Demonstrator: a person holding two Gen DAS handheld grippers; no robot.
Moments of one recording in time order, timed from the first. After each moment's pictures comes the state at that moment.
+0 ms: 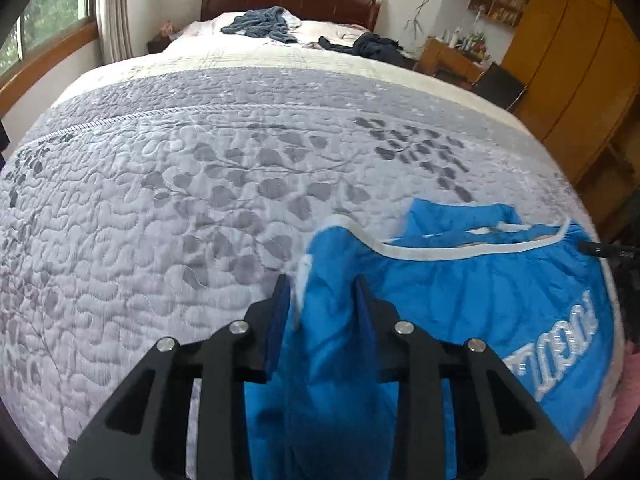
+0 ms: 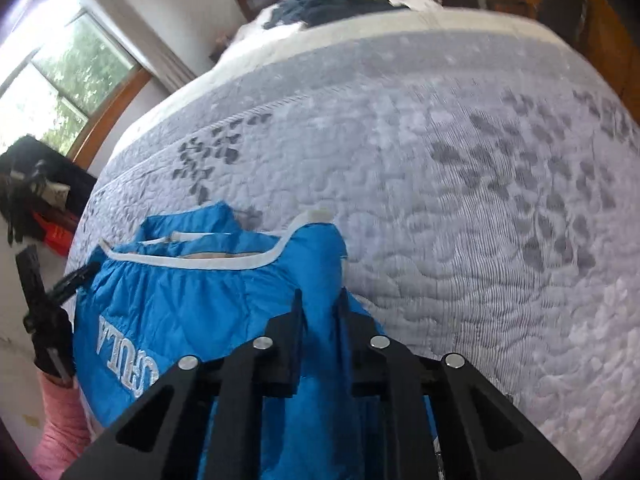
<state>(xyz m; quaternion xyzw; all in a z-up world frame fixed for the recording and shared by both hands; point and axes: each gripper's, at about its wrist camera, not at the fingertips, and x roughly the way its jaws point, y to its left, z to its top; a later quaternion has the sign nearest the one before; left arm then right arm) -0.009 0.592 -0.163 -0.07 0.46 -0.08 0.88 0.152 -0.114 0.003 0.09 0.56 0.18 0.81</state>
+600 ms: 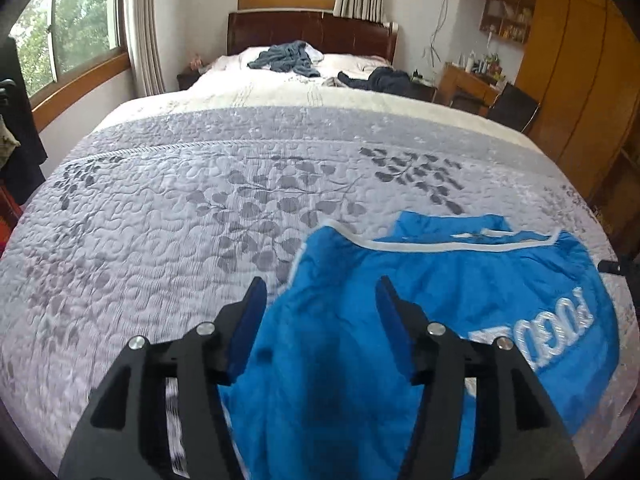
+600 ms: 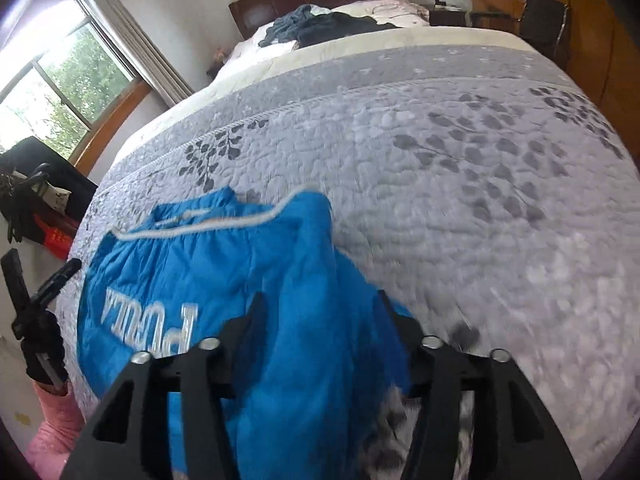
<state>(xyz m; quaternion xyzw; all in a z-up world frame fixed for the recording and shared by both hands) -0.086 0.566 -0.111 -0.05 0.39 -0.02 0.92 0.084 -0.145 0.030 0.09 0.52 0.16 0.83</state>
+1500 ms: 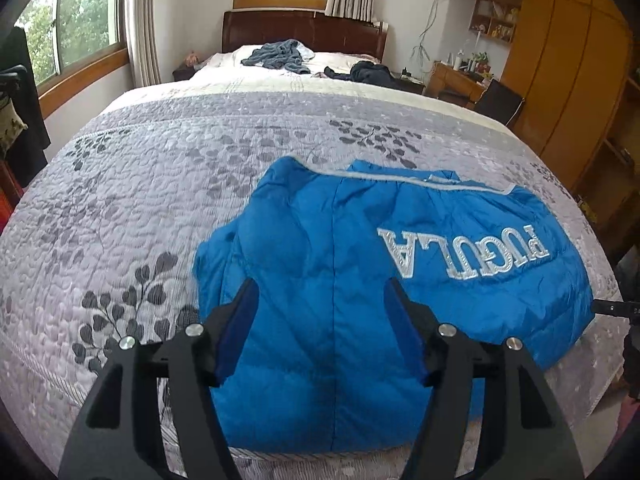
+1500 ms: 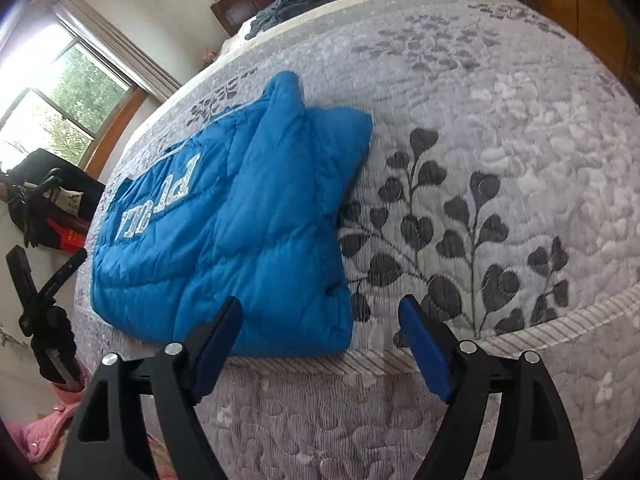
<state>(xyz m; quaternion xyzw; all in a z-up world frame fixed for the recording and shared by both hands) -0.170 0.541 -0.126 -0.06 0.41 -0.03 0.91 -0.041 -0.182 -0.012 0.16 0.55 0.17 0.81</state>
